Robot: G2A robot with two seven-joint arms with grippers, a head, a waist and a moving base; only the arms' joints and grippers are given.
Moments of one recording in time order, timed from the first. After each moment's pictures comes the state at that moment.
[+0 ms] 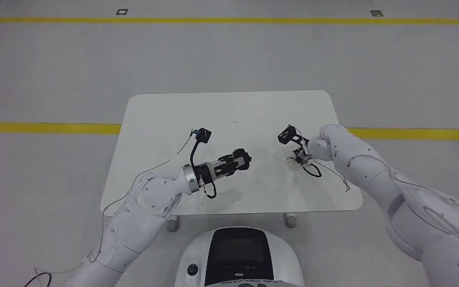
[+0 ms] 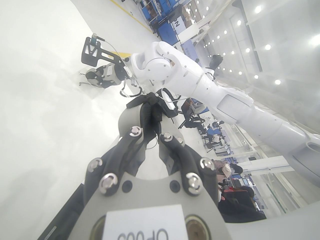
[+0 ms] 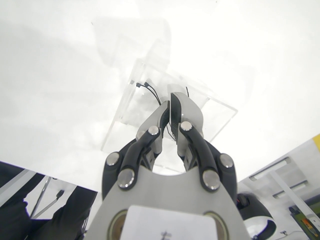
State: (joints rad) left arm 1.33 -1.15 -1.06 -1.66 0.04 -0.34 -0.60; right arm -0.54 -1.15 0.18 -0.70 -0.60 -0.34 0.74
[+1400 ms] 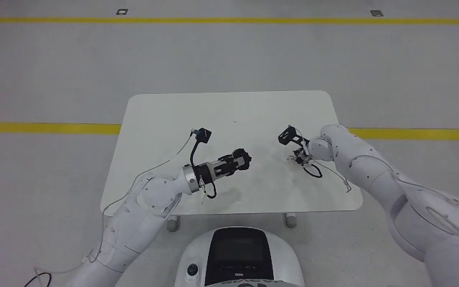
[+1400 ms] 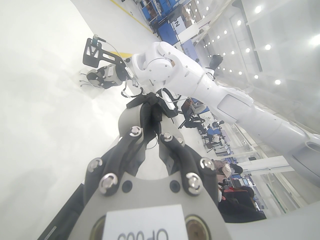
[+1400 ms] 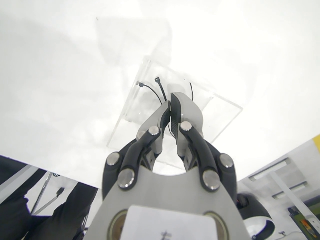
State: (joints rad) left arm 1.33 -1.15 -1.06 -1.66 0.04 -0.34 -0.60; right arm -0.53 -1.13 0.17 -0.73 -0.59 -0.34 0.75
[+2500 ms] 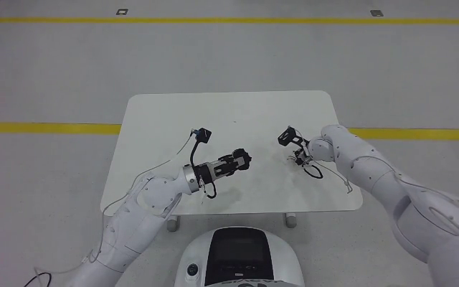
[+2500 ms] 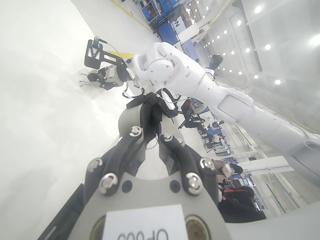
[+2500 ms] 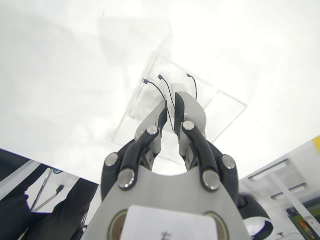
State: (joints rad) left arm 1.33 -1.15 -1.06 -1.66 0.04 -0.34 -0.60; right arm -0.54 -1.11 0.17 -0.77 -0.59 -0.34 0.77
